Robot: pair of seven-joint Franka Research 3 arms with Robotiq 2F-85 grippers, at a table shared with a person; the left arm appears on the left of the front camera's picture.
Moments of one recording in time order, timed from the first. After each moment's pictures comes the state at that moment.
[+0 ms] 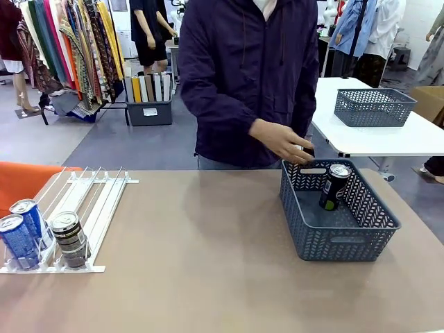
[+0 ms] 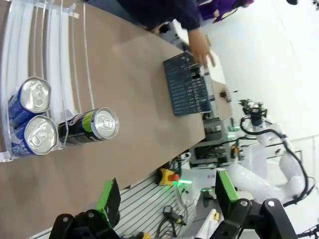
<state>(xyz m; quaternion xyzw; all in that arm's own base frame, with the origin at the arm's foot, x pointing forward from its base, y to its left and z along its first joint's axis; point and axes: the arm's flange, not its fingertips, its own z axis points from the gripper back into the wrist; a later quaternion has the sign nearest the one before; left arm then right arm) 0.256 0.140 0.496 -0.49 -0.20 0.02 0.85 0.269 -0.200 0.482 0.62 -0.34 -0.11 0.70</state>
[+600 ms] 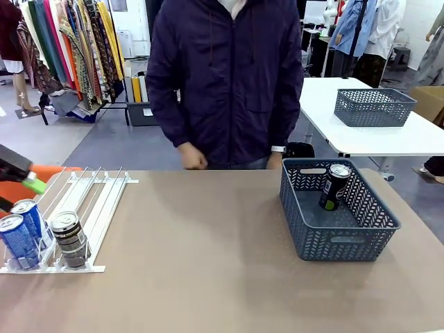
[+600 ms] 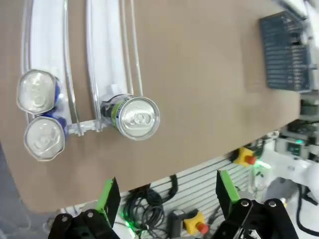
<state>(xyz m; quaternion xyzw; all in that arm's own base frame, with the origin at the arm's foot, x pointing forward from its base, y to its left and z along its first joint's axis) 0.318 0.009 0.505 -0.23 -0.09 -0.01 0.97 0.269 -0.200 0.482 0.62 -0.34 -0.11 0.70</state>
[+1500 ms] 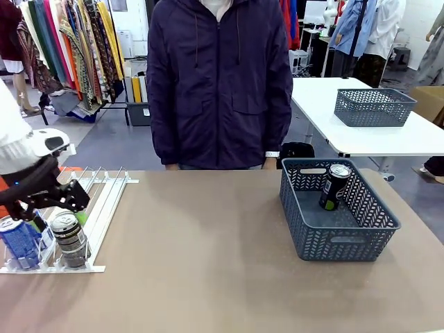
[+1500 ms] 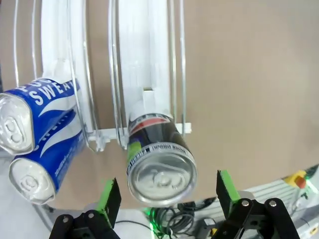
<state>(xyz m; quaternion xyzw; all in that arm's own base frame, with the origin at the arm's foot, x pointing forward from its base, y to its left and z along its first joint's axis) 0.372 -0.061 0.428 -0.06 -0.01 0.02 1.00 0.269 -0.200 0.482 0.62 -0.34 -0.11 0.70</state>
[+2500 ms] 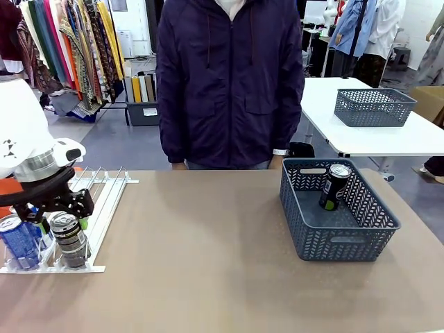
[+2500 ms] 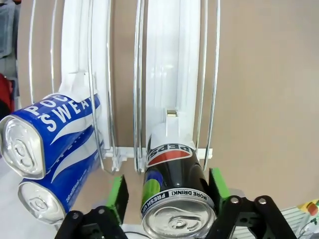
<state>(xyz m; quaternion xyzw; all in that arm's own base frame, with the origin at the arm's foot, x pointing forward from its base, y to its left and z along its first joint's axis) 0.388 -0.068 0.407 -0.01 -0.03 0.05 1.00 0.269 -0.200 0.482 0.62 -0.34 -0.11 0.70</state>
